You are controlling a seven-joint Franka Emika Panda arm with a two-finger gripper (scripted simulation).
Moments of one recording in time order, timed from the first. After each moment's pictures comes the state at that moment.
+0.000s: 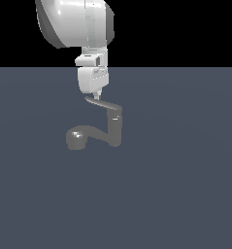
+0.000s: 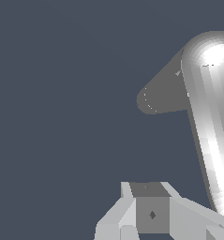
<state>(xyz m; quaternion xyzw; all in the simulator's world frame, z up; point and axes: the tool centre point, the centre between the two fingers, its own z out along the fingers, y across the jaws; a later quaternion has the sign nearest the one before) 0.089 0.071 0.174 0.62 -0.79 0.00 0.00</state>
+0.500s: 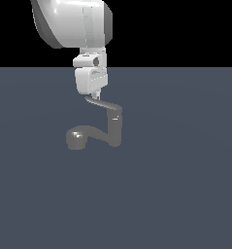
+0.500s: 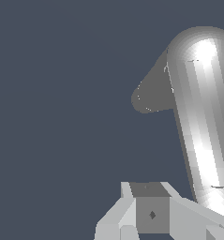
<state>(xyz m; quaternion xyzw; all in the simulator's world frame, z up) 0.080 0.075 0.173 0.61 -0.79 0.00 0.00</state>
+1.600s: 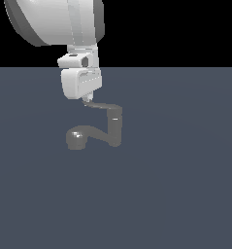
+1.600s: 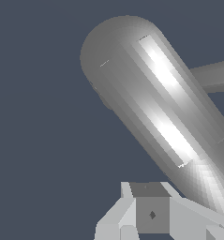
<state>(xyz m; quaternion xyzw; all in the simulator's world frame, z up) 0.025 0.095 0.173 0.61 -0.79 0.00 0.00</state>
